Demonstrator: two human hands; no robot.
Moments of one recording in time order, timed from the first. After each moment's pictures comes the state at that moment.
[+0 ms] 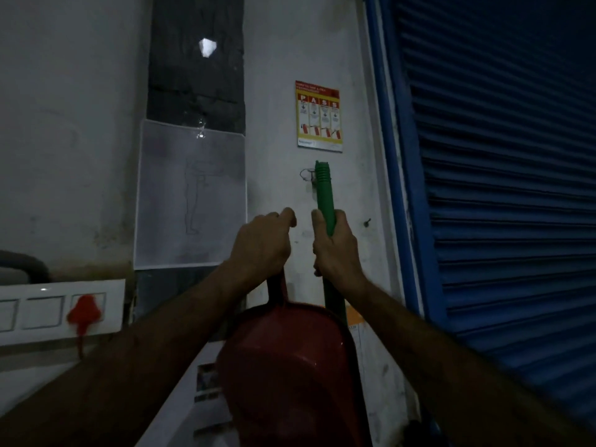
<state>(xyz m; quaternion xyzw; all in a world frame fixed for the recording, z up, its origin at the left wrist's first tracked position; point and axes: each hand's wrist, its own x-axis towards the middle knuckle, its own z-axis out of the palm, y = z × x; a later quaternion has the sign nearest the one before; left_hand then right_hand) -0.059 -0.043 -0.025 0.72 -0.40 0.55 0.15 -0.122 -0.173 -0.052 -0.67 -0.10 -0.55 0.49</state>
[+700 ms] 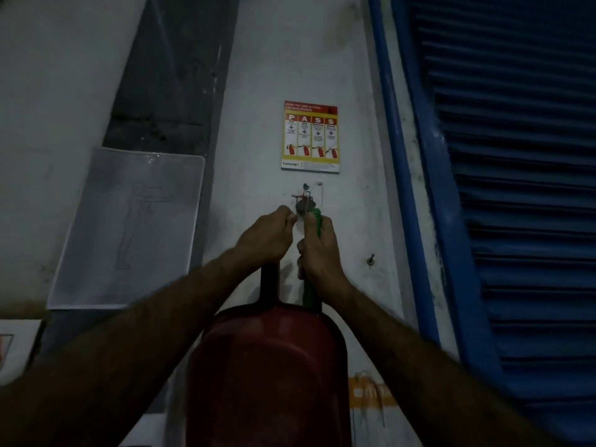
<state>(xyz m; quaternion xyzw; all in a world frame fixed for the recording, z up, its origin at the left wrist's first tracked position) 0.008 -0.191 0.065 0.78 -0.31 0.49 0.24 -0.013 -0.301 0.022 -0.61 -0.25 -0.45 0.60</state>
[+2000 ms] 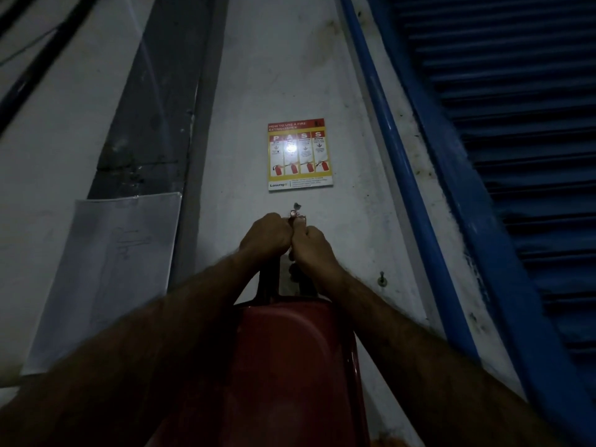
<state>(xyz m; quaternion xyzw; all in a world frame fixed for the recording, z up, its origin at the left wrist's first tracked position) 0.040 -0.238 0.129 0.84 -0.19 0.50 0.12 0.036 -0.331 0.085 -0.67 -0.23 -0.42 0.57</state>
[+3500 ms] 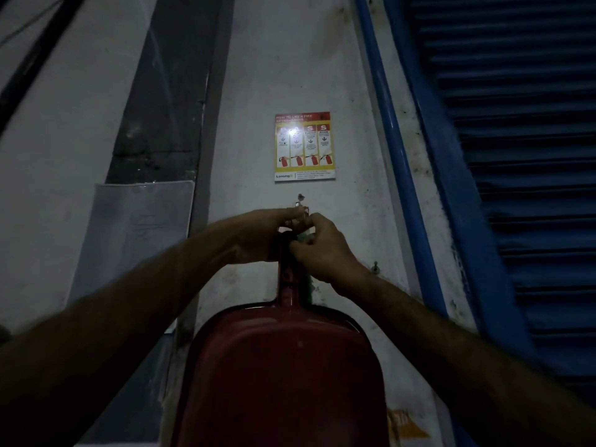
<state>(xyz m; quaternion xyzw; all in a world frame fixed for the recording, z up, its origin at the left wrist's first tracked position) -0.047 -0.212 0.097 0.76 -0.32 0.09 0.55 -0.035 -0.355 0.047 -0.72 -0.31 -0.42 0.45</state>
